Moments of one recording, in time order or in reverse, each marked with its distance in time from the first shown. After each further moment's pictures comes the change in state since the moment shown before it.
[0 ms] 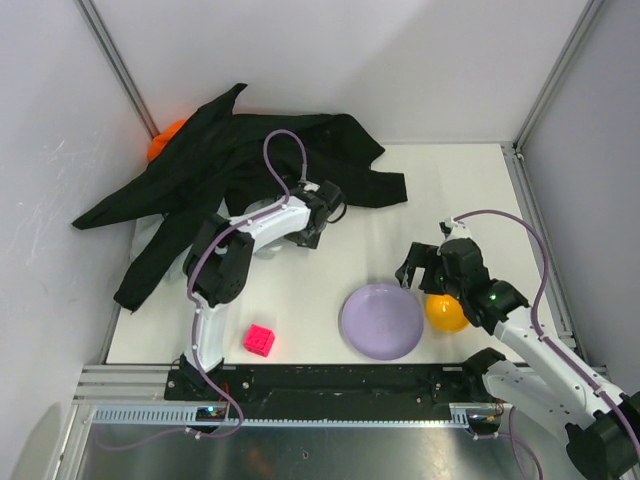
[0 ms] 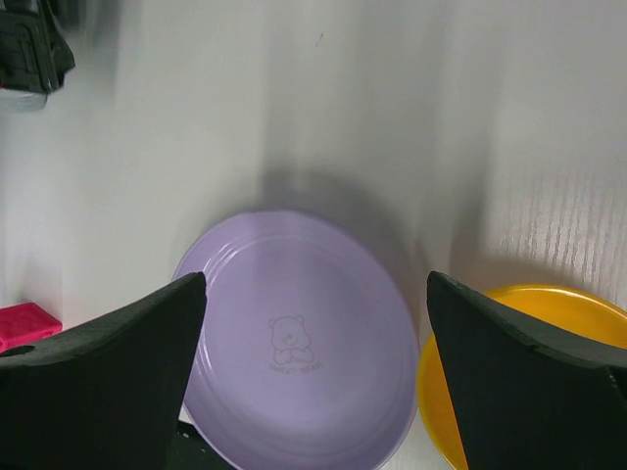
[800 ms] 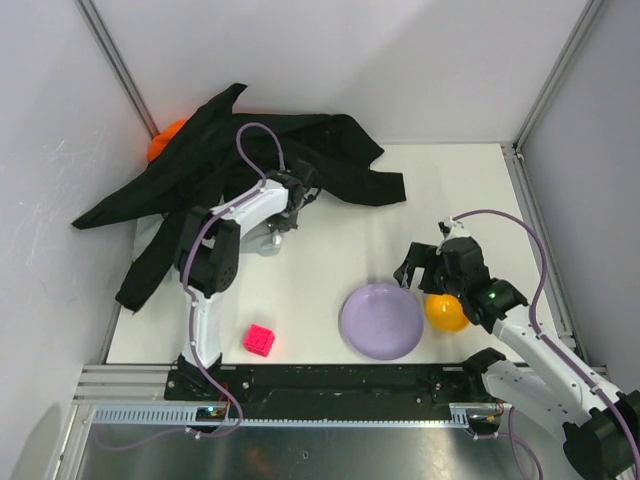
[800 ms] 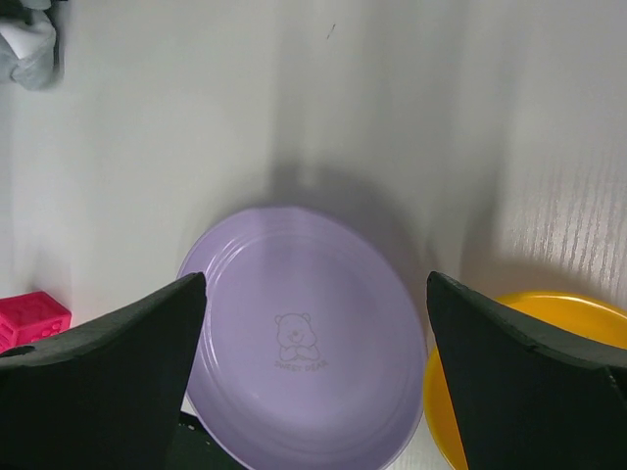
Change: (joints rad) left arm 0.182 0.064 0.090 0.016 0.174 0.071; right arm -0.039 0.018 -0.011 0.022 -0.070 -0.013
